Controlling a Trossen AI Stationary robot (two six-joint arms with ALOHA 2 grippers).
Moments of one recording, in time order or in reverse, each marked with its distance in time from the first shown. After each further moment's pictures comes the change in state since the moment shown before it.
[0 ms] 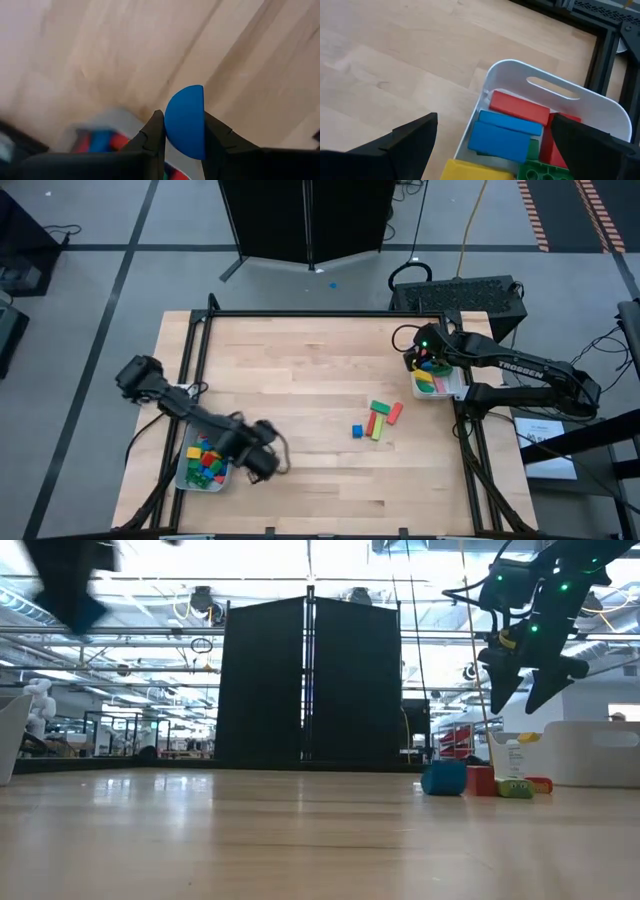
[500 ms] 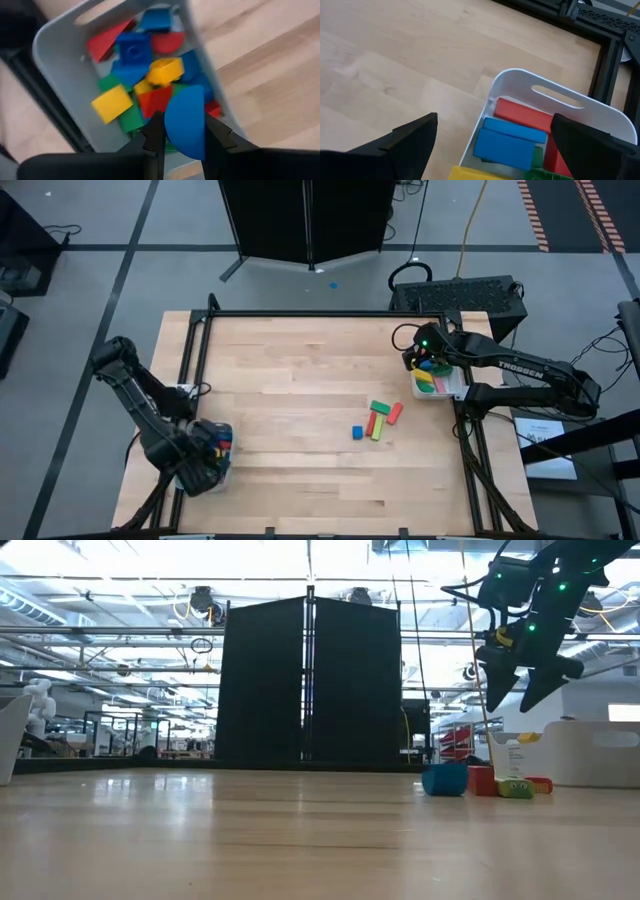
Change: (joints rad) left arm -0.353 -0.324 -0.344 0.013 0.047 -0.869; right arm 0.000 0.000 0.000 0.035 0.000 -0.018
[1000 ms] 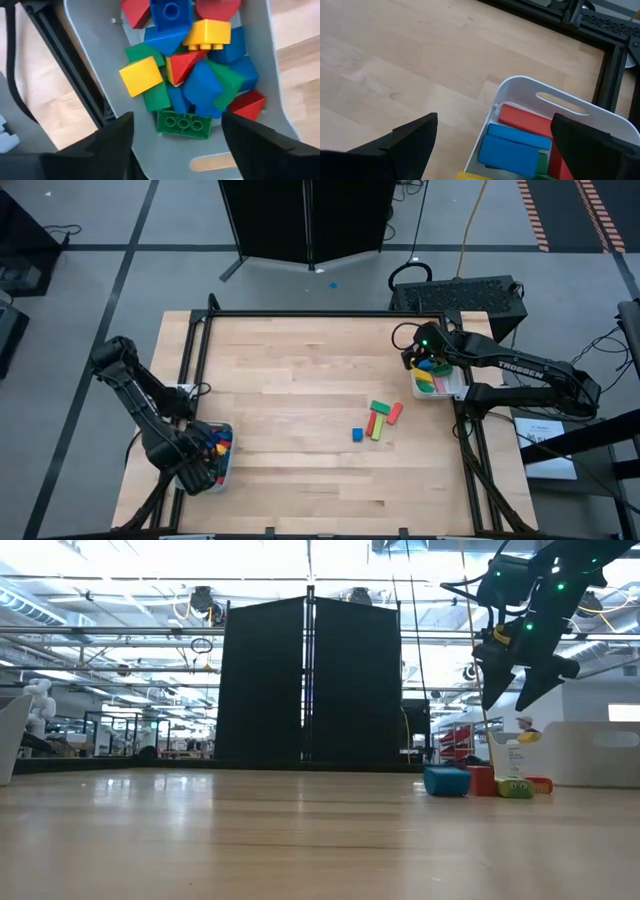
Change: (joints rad) left arm -0.018 -0.003 -0.066 -0.002 0.159 -0.127; right arm 0.000 0.000 0.000 0.029 -0.002 -0.009
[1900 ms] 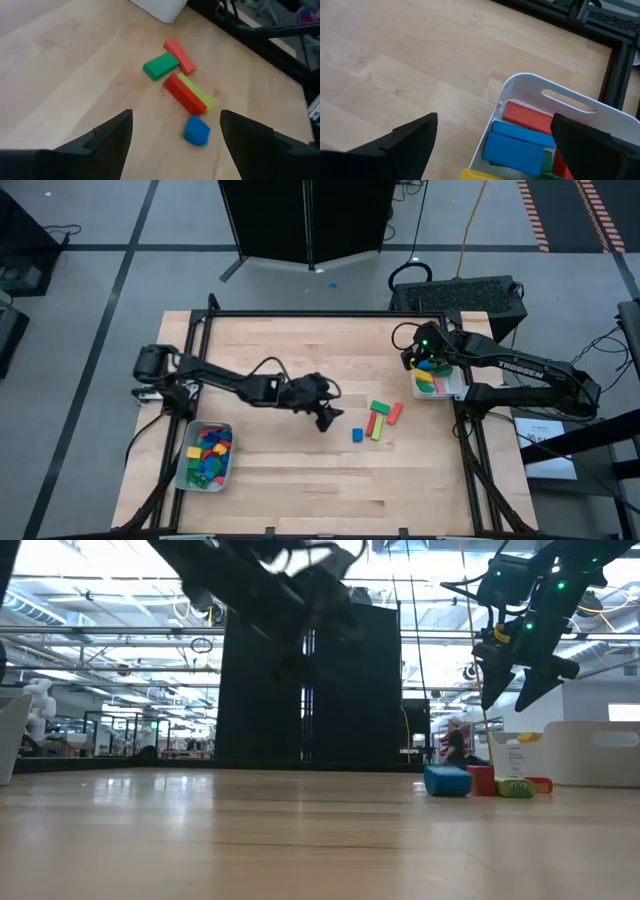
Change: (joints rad) left arm 0.840 0.375 0.003 1.461 -0.245 1.498; right arm 0.001 0.000 0.000 0.000 -0.024 0.004
